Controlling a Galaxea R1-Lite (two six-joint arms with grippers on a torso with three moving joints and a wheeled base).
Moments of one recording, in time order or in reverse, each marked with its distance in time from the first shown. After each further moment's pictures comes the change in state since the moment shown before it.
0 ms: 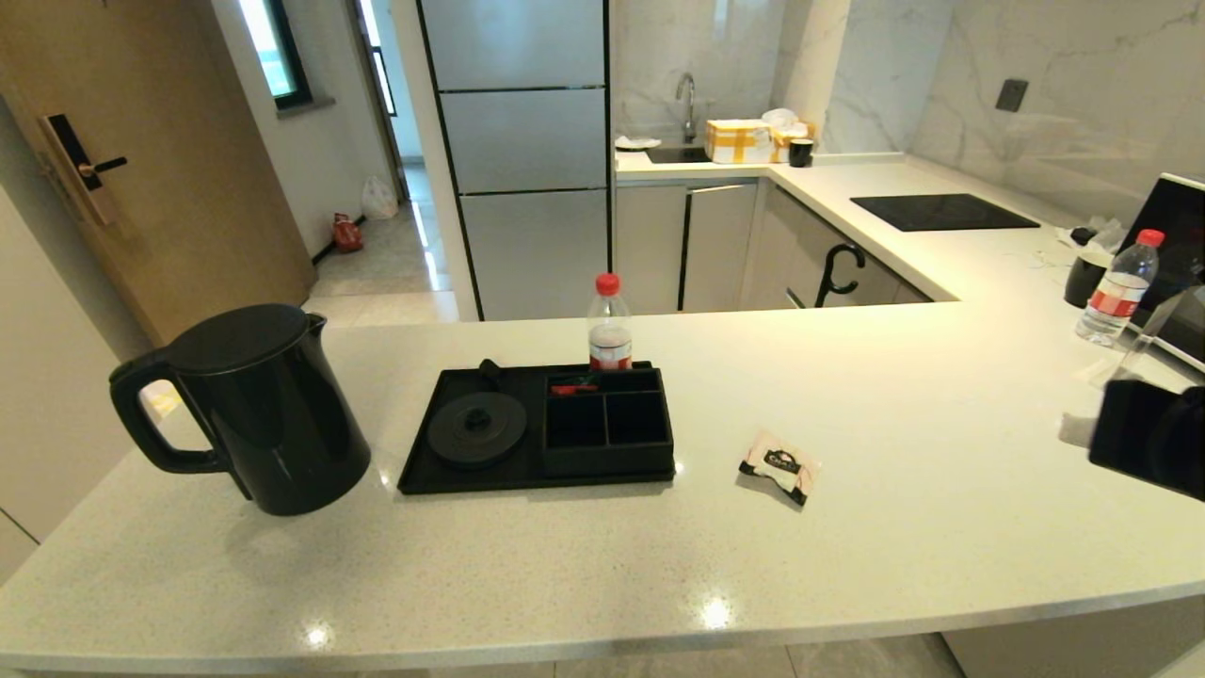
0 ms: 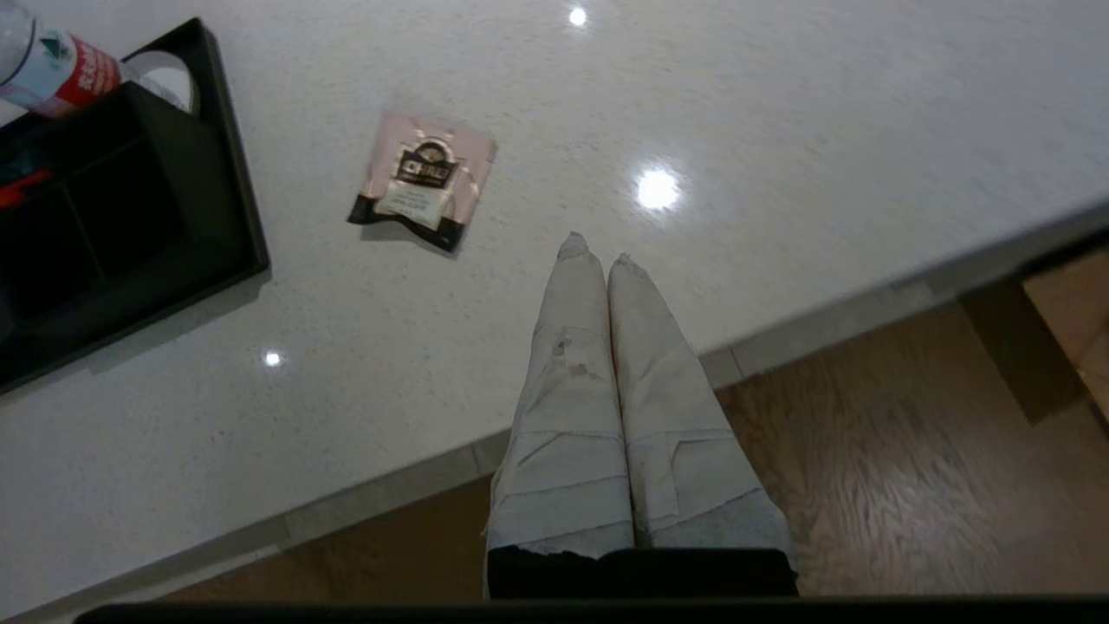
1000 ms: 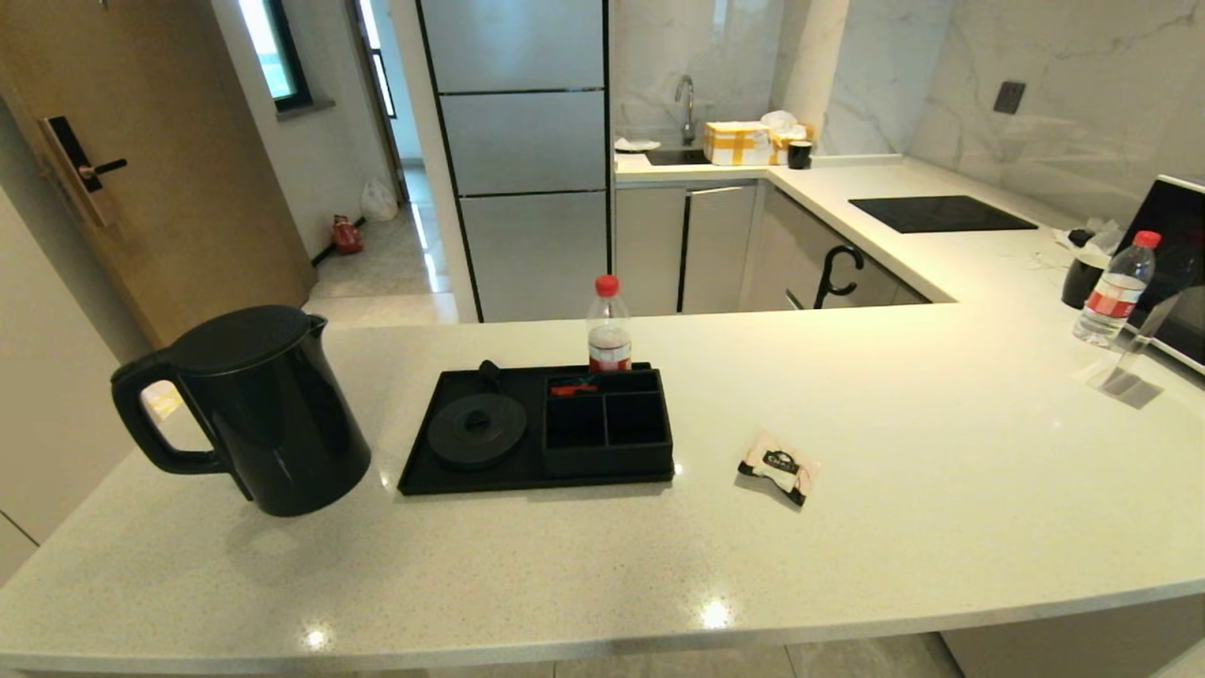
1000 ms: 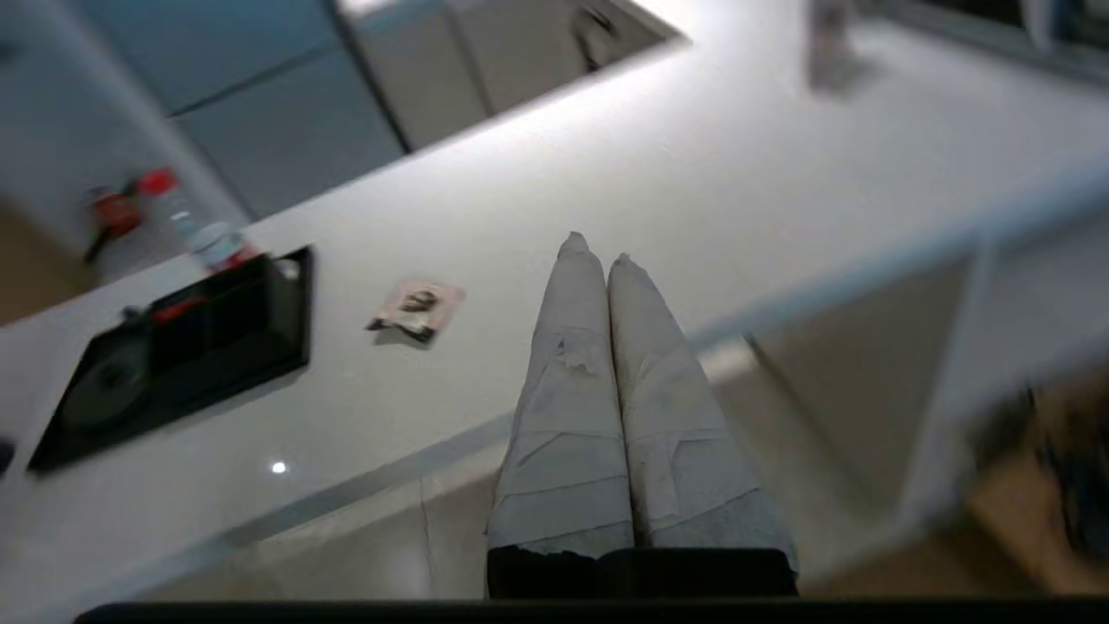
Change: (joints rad) left arm -0.001 0.000 0.000 0.001 0.000 0.000; right arm -0.309 -1.005 -0.084 0.510 0.118 -0.218
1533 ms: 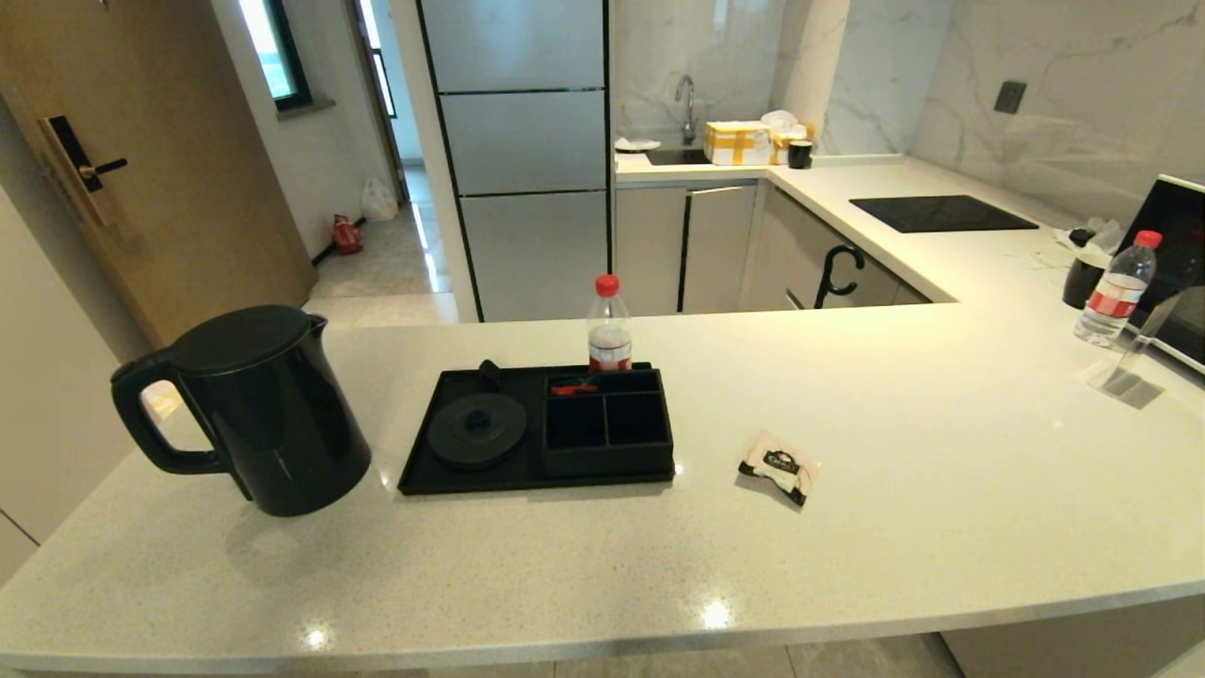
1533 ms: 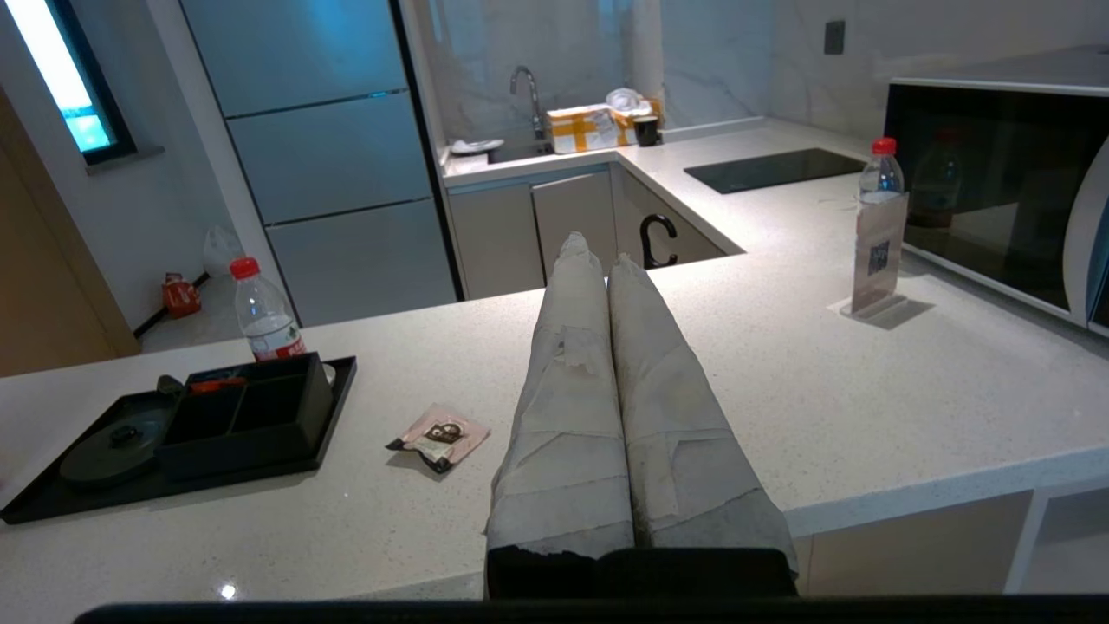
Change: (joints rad) left arm 0.000 0.000 0.000 0.001 0.000 0.000; right arm 0.010 -0.201 0.287 -0.448 0.120 -0.218
